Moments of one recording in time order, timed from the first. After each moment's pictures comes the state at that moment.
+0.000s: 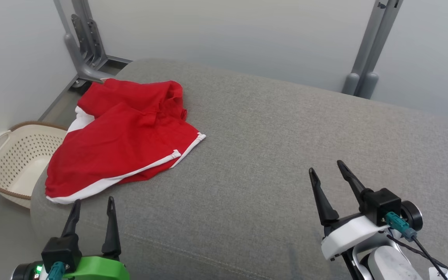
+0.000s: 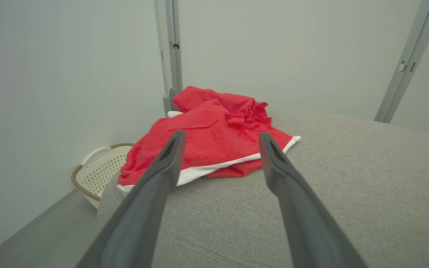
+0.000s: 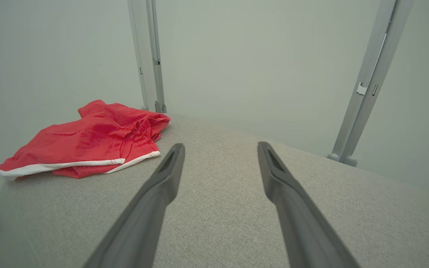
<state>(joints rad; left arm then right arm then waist) 0.09 0.04 -0.11 0.11 -0.18 0.09 -0.25 -0.01 -0.07 0.28 0.17 0.11 -0.02 -0.25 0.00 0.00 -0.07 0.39</state>
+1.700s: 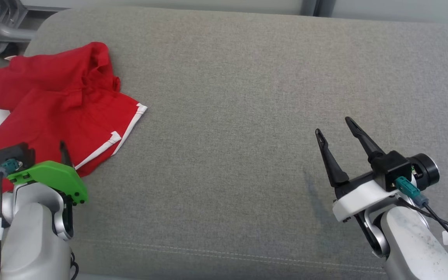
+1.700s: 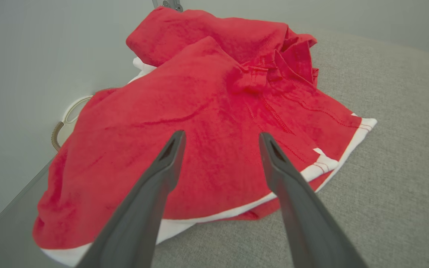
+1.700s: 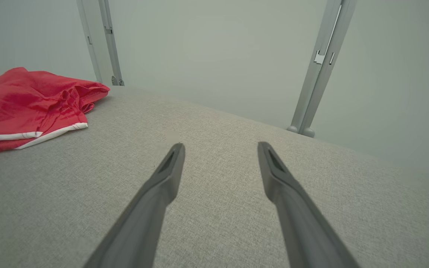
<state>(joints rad) -0.44 0.08 0.05 0.66 -0.24 0.11 -0.04 -0.16 -0.15 0.30 0.17 0.04 0.03 -0.25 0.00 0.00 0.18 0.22</state>
